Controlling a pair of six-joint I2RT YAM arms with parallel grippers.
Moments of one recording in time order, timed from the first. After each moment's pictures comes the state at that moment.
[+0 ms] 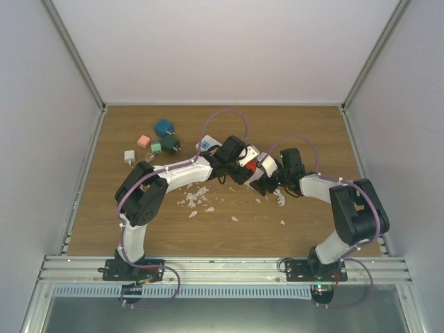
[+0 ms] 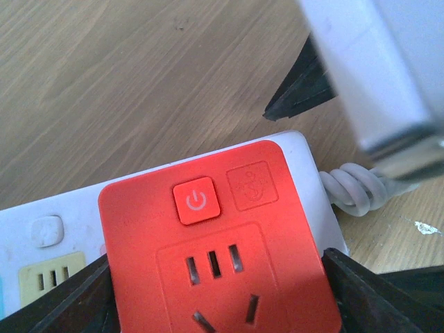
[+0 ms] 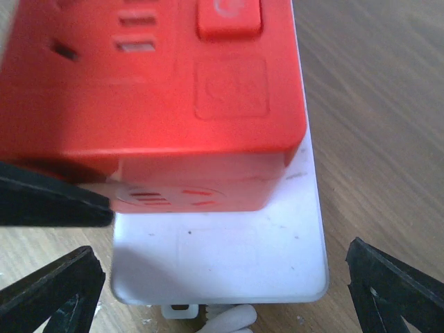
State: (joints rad) left arm -0.77 1.97 1.39 -0.26 0.06 0.14; right arm 0.28 1.59 0.70 0.05 -0.43 -0.44
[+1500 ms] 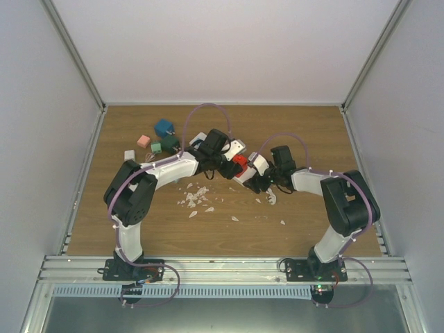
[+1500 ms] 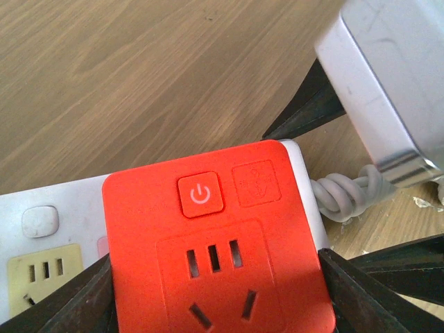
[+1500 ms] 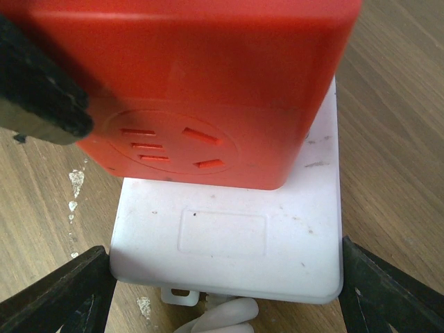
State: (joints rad) left arm -0.65 1.89 1.31 -0.25 0.25 0.14; right arm 0.34 1.70 0.79 0.02 -0.43 -0.45
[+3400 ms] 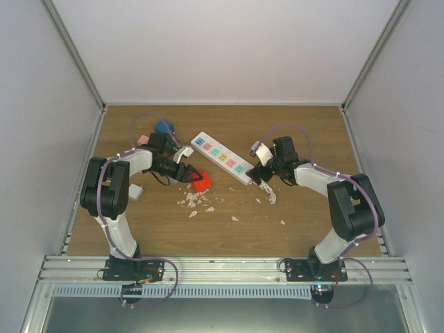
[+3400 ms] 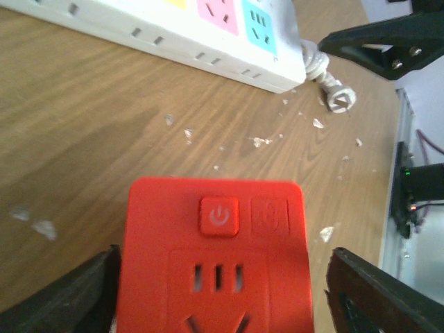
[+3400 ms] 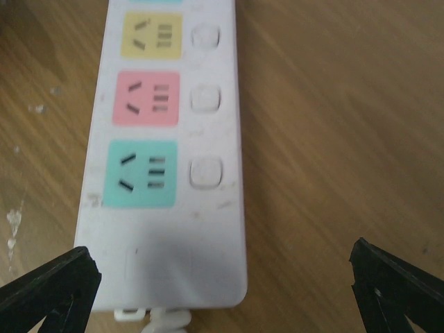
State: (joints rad) left arm -0.13 1.85 1.08 -0.50 0.94 0.27; right arm 0.34 1.65 0.90 -0.07 -0.30 -0.44
